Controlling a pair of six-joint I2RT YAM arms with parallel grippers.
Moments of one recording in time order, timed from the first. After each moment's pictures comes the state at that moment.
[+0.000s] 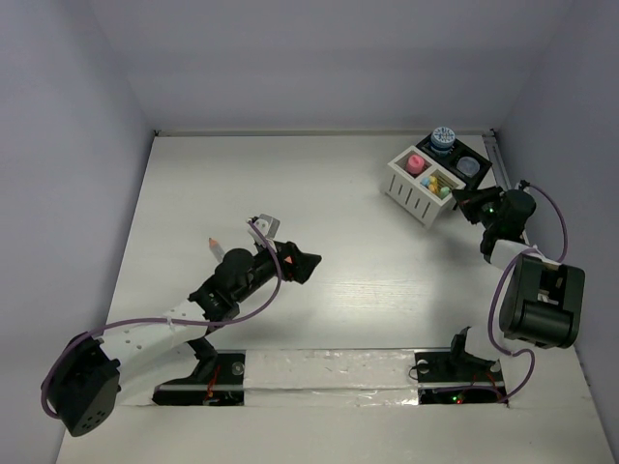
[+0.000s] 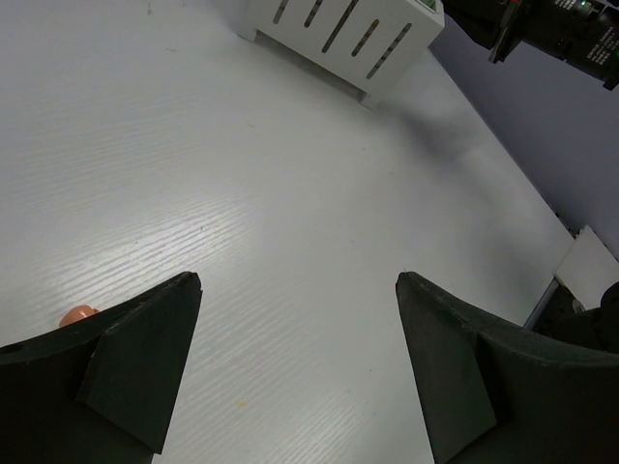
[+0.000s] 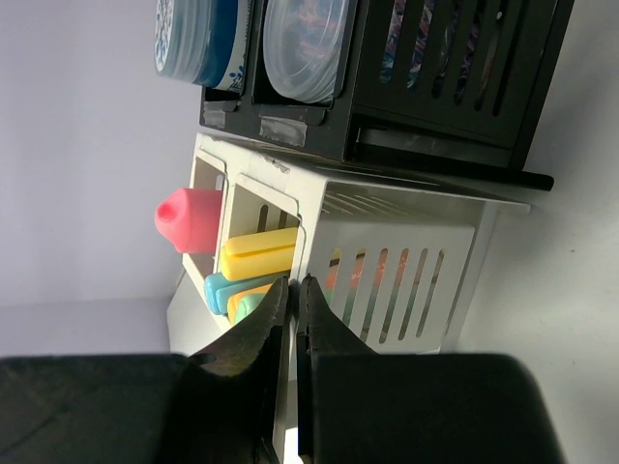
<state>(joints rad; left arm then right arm) -0.78 0.91 0.33 0.45 0.01 -0.49 -0.33 1.47 0.64 0.54 -0.38 0.99</state>
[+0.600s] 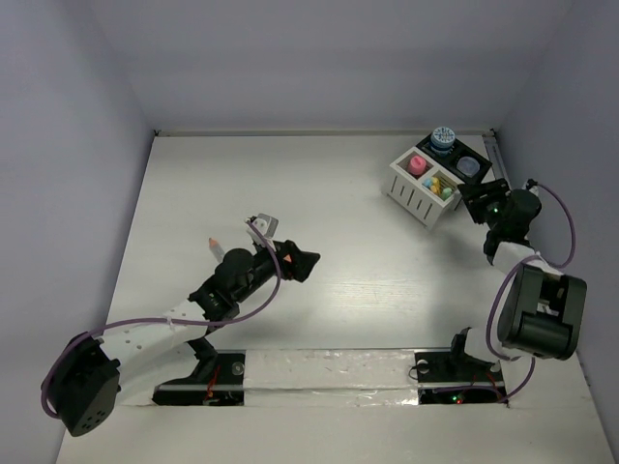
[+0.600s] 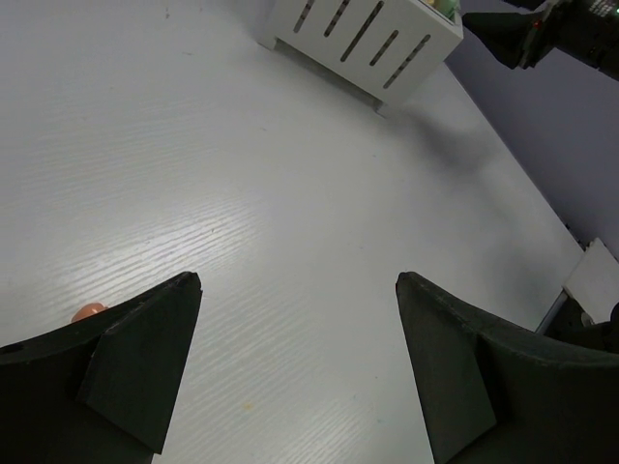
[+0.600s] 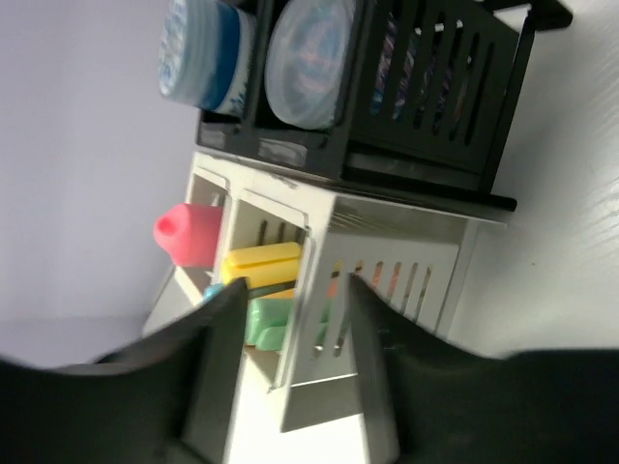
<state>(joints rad) -0.78 0.91 0.33 0.45 -0.01 -0.49 -0.34 1.43 0.64 0.50 -0.36 0.94</state>
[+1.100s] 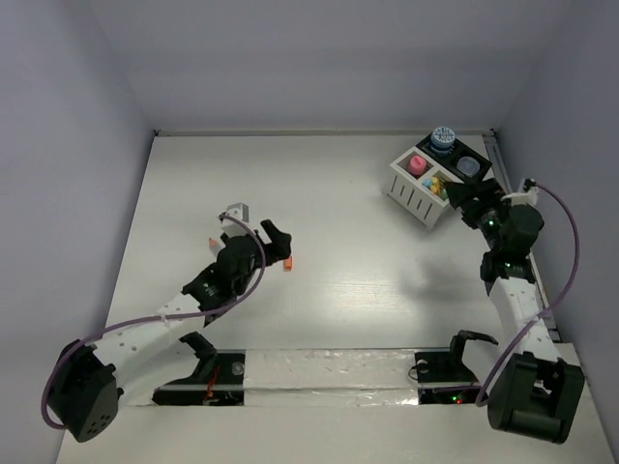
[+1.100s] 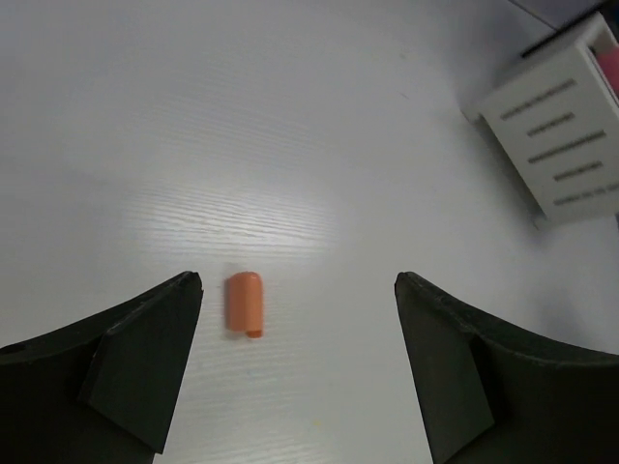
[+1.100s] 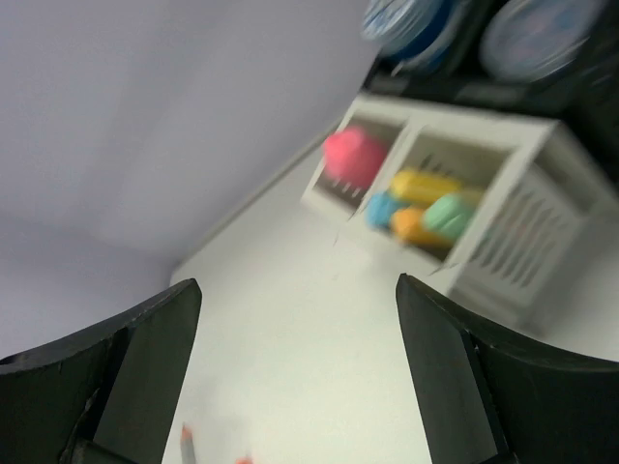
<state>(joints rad) -0.74 0.90 0.42 0.16 -0.35 -0.69 -0.29 0.96 0.54 0.36 -0.38 0.88</state>
